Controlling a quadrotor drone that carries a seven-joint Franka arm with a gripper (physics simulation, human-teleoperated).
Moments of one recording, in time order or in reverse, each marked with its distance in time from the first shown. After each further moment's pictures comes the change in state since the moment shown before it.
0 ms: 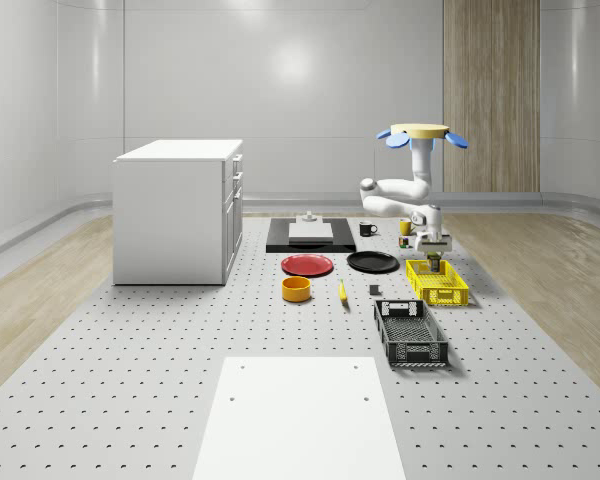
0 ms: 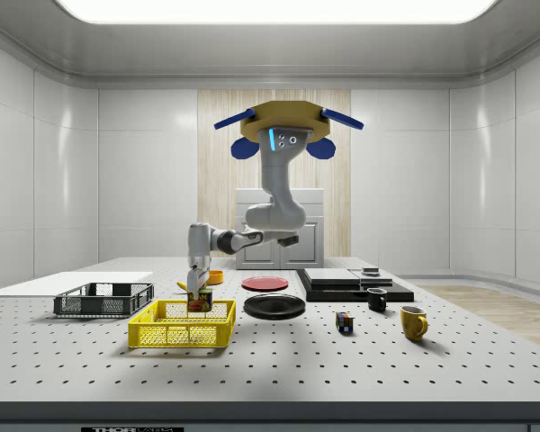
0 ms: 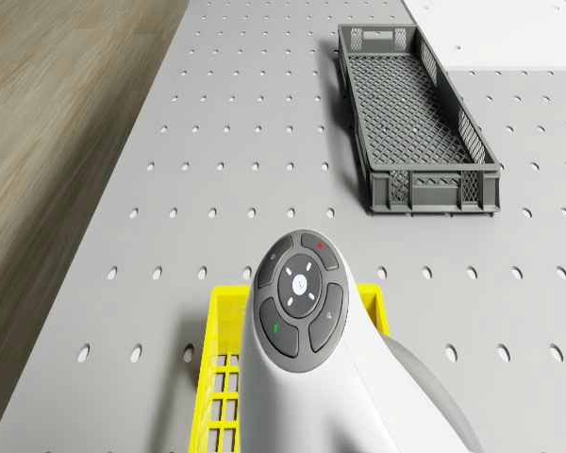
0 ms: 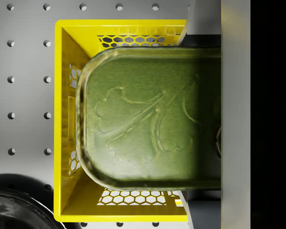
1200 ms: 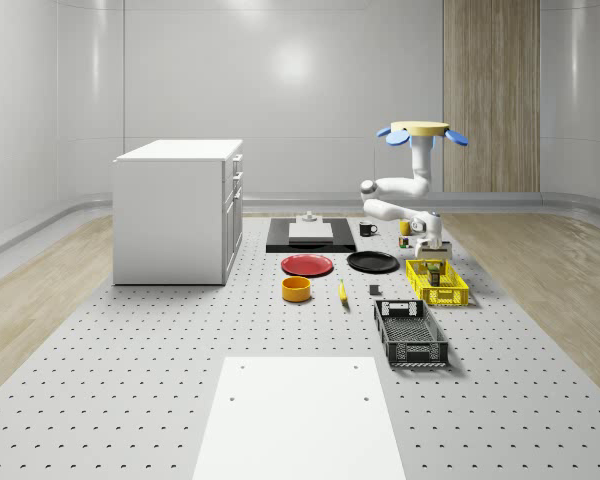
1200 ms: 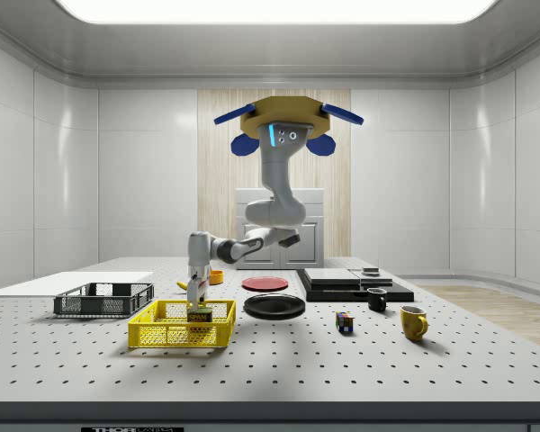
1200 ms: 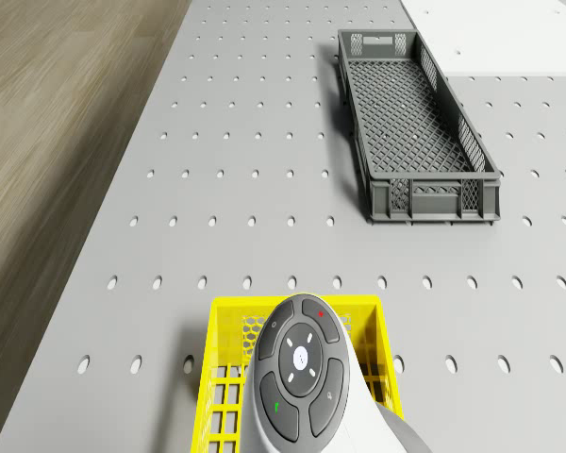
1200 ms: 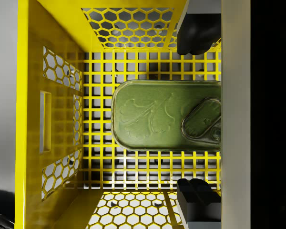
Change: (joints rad) arm -0.018 0.031 -0.140 0.060 -0.134 0.042 -0.014
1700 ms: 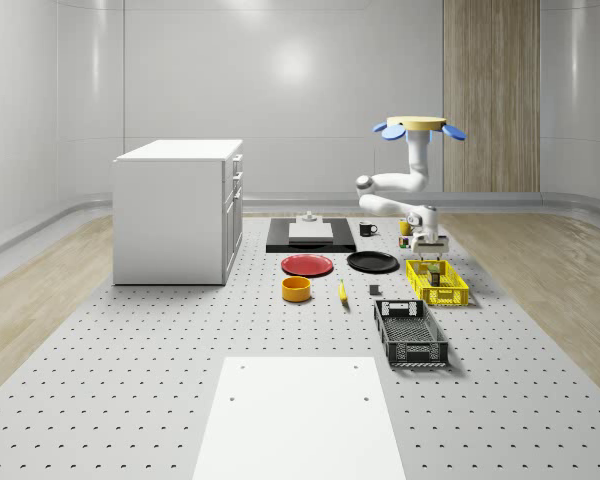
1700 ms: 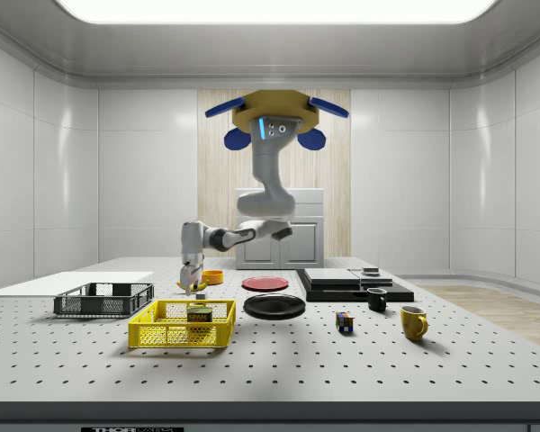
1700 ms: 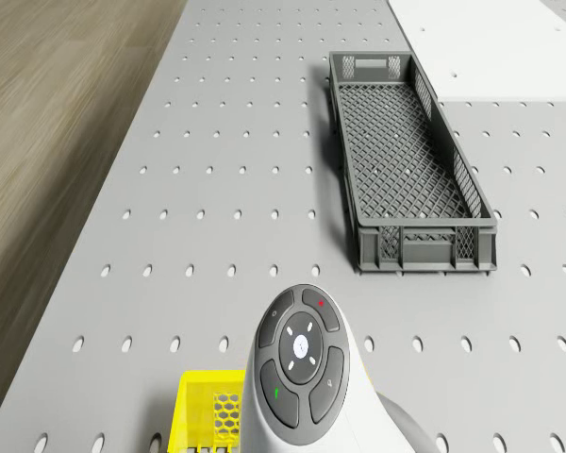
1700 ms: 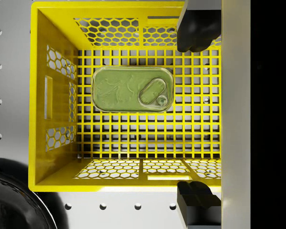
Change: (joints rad) arm 0.010 0.007 0.016 -0.010 0.013 -0.016 -0.004
